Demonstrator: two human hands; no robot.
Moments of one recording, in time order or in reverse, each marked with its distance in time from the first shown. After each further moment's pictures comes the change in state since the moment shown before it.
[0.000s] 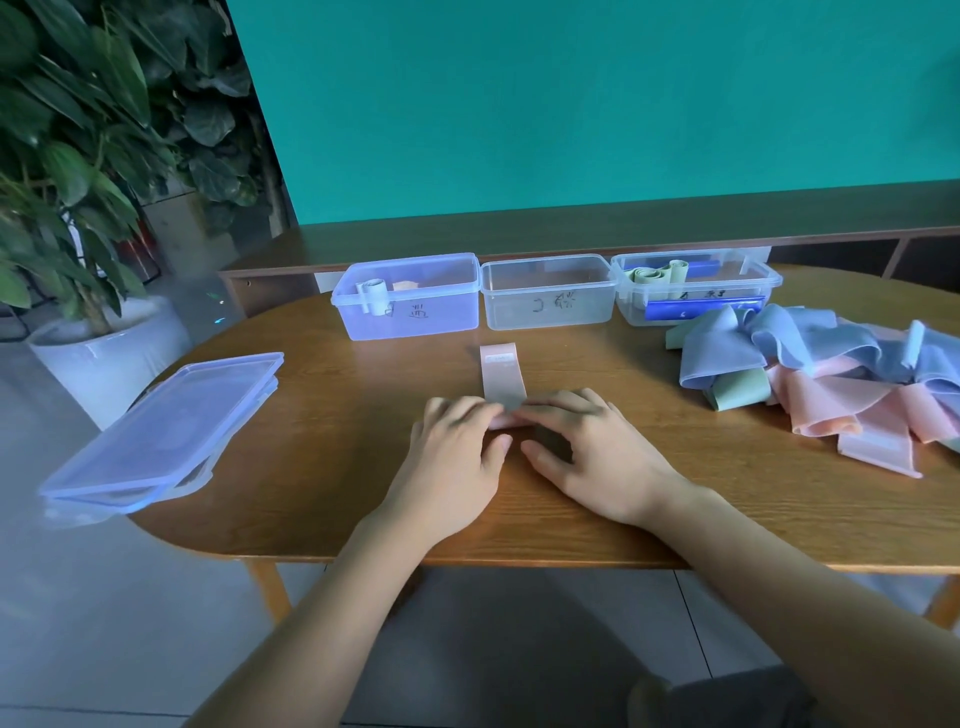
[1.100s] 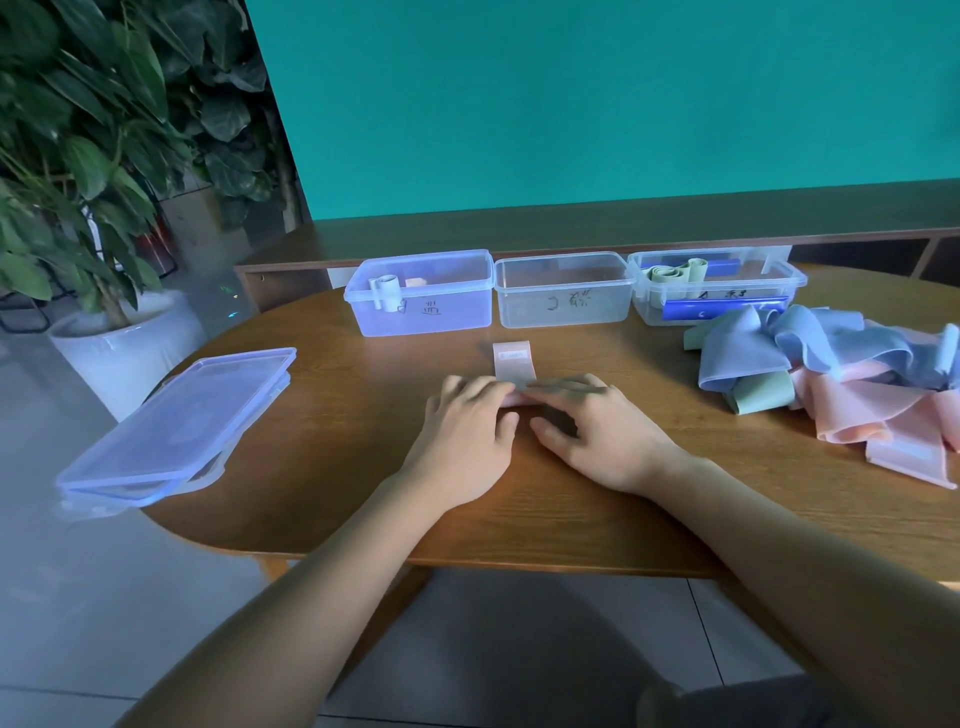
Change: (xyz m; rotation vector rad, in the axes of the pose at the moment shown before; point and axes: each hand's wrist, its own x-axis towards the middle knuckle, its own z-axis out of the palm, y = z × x) left_hand 0.028 -0.011 0.007 0.061 -0.017 0.017; right_hand 0.030 0.011 -0.004 -0.015 -0.071 -0.011
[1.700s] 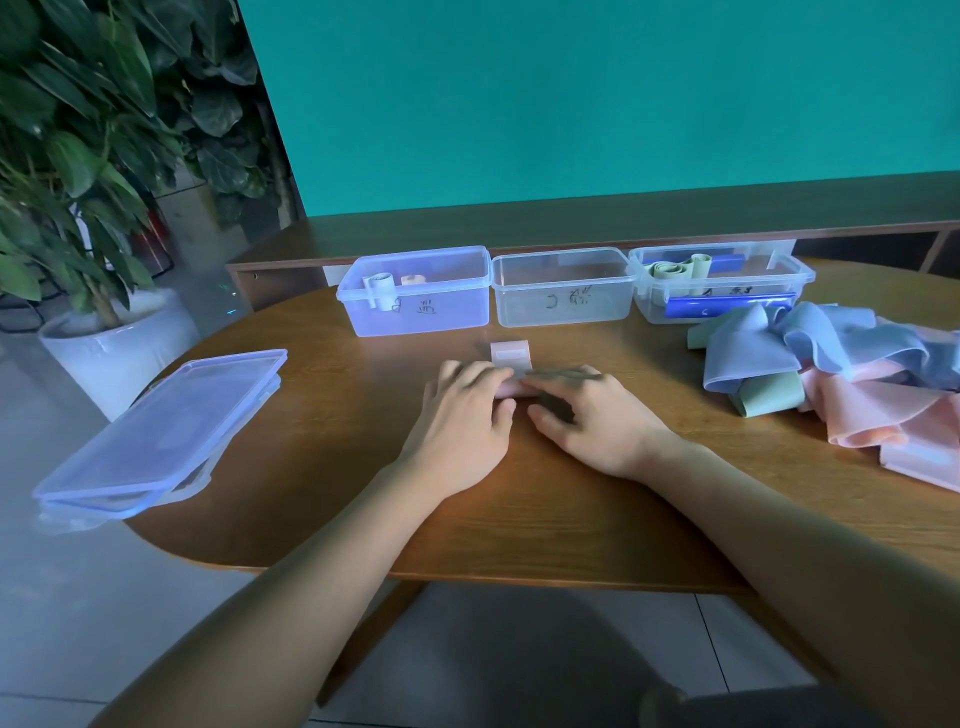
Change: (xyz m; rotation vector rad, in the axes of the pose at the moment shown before) left_hand 0.020 -0.008 0.005 -0.014 0.069 0.030; right_hand 0.019 0.012 0.002 0.050 0.014 0.009
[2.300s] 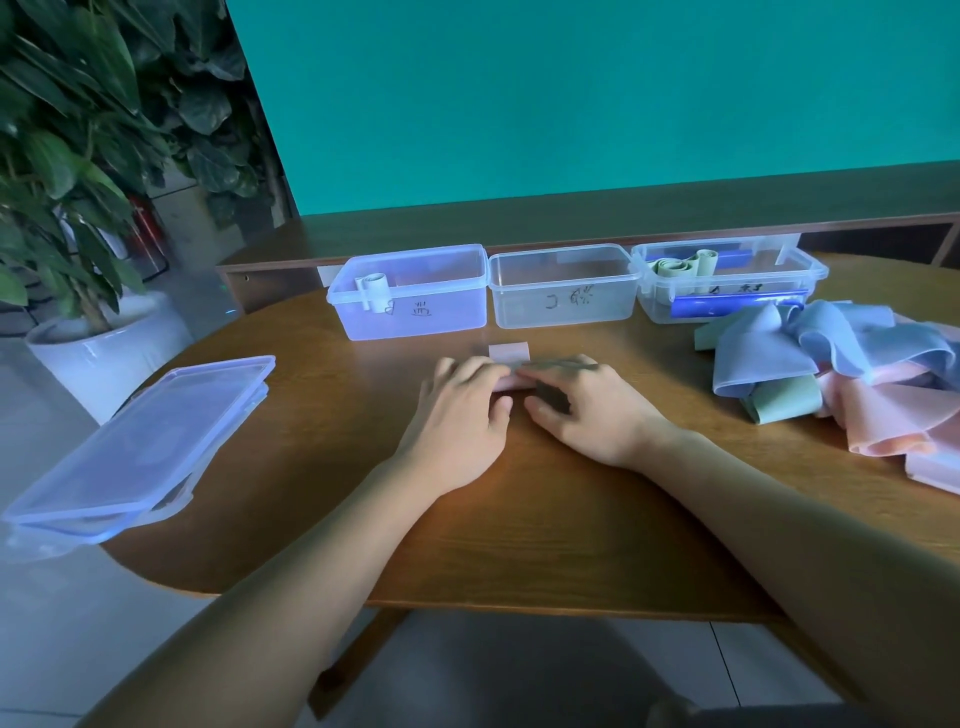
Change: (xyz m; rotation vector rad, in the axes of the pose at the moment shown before) left_hand 0.017 -0.012 0.009 -0.014 0.007 0.011; right_hand 0.025 0.013 0.004 -0.033 -0.029 0.023
